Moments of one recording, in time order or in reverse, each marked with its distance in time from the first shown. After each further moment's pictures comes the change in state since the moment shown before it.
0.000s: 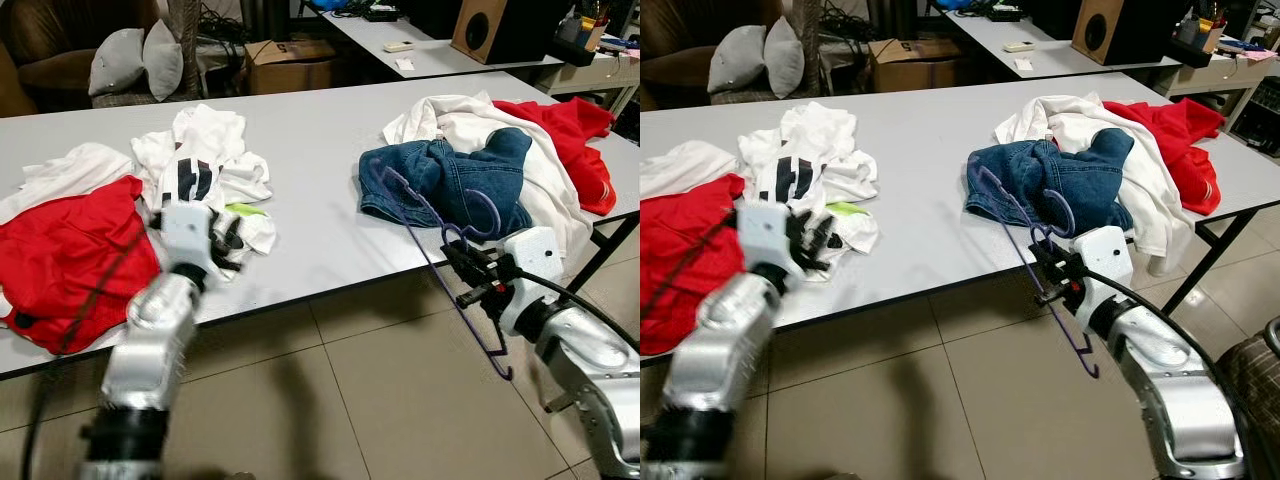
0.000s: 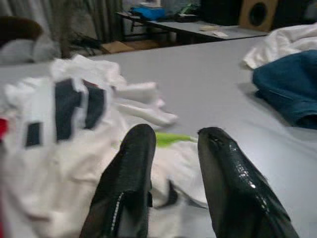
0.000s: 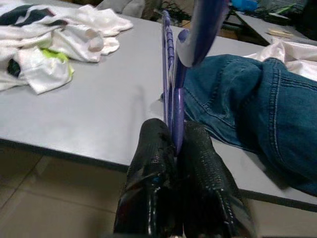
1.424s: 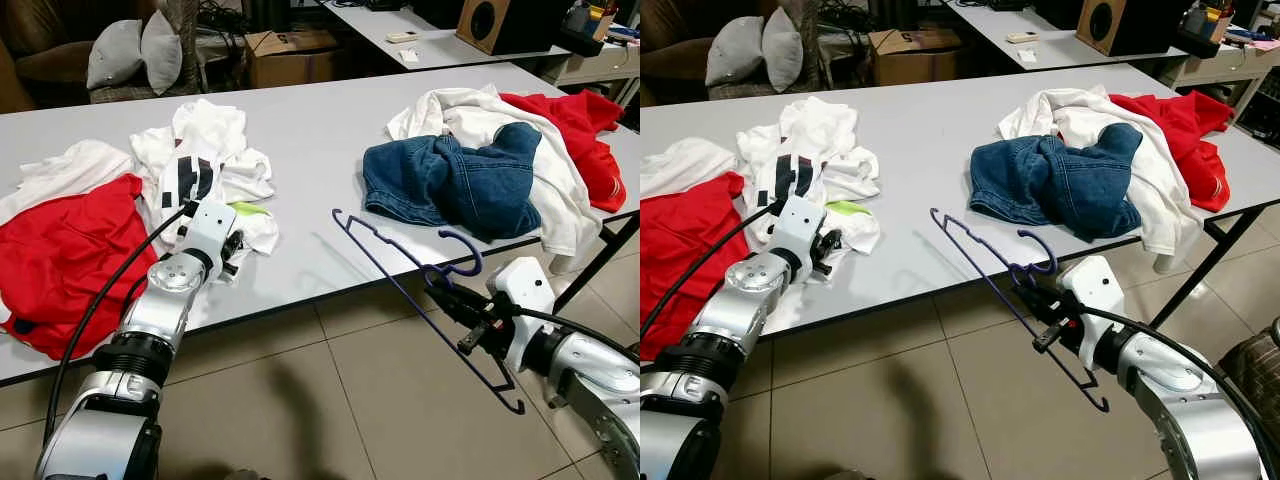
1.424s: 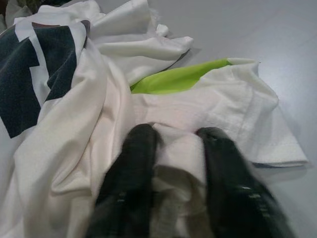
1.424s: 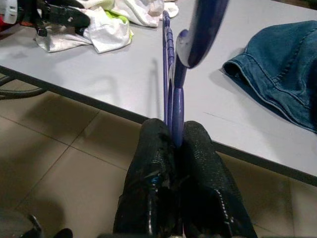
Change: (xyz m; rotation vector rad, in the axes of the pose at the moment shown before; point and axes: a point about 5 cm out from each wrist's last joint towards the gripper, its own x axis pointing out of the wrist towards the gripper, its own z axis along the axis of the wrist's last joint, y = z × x) left arm 0.042 0.013 -0.031 0.268 0.244 -0.072; right arm -0.020 0.016 -0.013 -0.008 0.092 0.198
